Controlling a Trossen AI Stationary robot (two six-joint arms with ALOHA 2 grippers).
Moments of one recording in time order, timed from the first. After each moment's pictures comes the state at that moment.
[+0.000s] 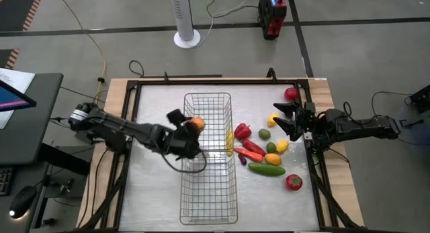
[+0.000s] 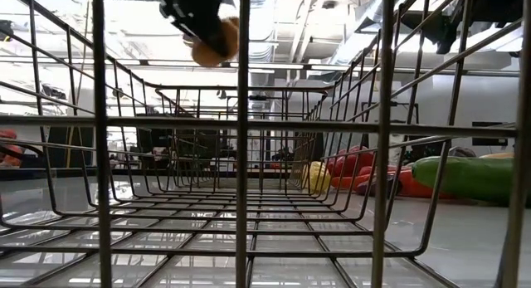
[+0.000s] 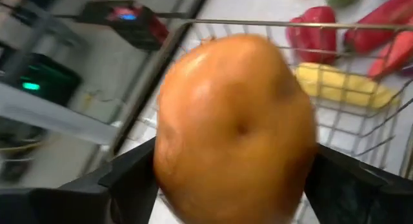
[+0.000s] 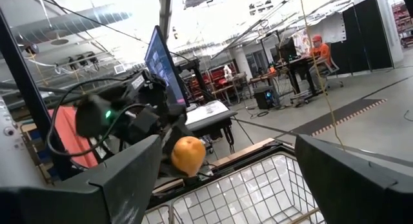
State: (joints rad) left arm -0.24 1.53 1.29 -0.84 -0.82 -0.38; right arm 0.07 0.34 0.29 0.31 0.34 0.26
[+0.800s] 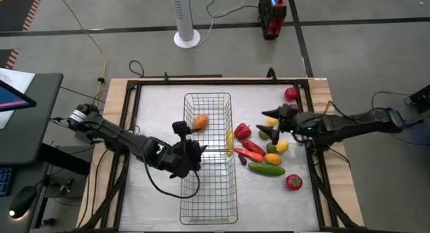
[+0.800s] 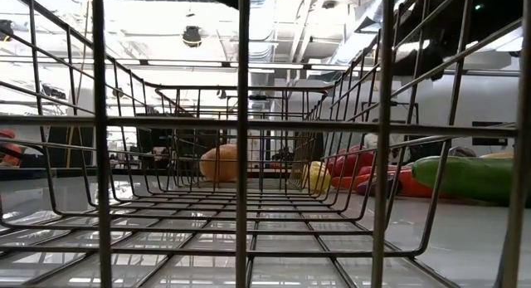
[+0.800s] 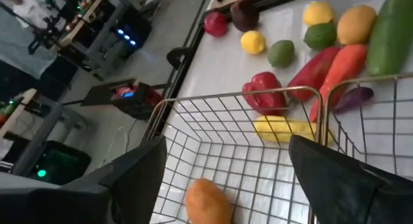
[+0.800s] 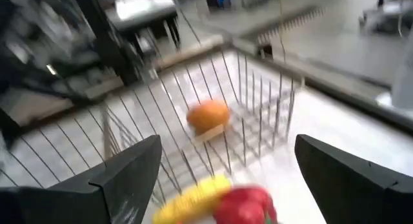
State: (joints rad) left arm -0.42 1.53 1.29 -0.60 -0.95 -0.12; right arm 0.08 0.69 0.45 -0.07 0.42 0.37
